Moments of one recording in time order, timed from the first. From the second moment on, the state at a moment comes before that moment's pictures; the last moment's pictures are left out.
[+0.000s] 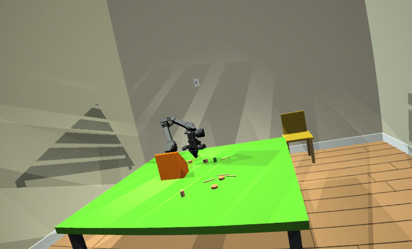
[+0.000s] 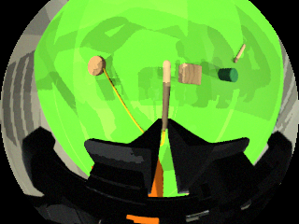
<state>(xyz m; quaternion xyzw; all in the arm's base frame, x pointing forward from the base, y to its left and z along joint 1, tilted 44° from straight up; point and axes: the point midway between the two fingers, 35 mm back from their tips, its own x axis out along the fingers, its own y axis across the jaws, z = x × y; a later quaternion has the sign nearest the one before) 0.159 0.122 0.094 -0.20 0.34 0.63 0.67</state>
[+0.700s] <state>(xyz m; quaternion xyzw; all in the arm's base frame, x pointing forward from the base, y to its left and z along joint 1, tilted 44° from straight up) 0.164 0.127 0.085 -0.20 0.34 0.63 0.67</state>
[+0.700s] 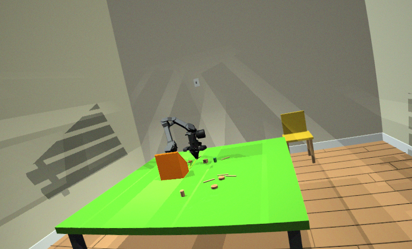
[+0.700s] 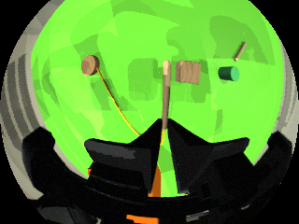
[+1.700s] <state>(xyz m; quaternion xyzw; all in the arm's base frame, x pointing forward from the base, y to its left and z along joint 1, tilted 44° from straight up) 0.181 0.124 0.050 -0.20 0.34 0.63 0.67</state>
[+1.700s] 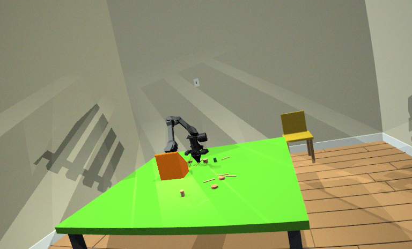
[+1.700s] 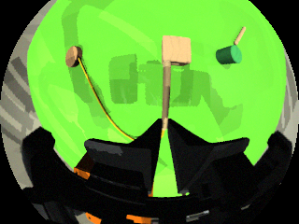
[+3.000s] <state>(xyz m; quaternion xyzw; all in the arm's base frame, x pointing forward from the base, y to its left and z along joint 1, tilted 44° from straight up) 0.189 0.129 0.028 -0.20 0.35 0.63 0.67</state>
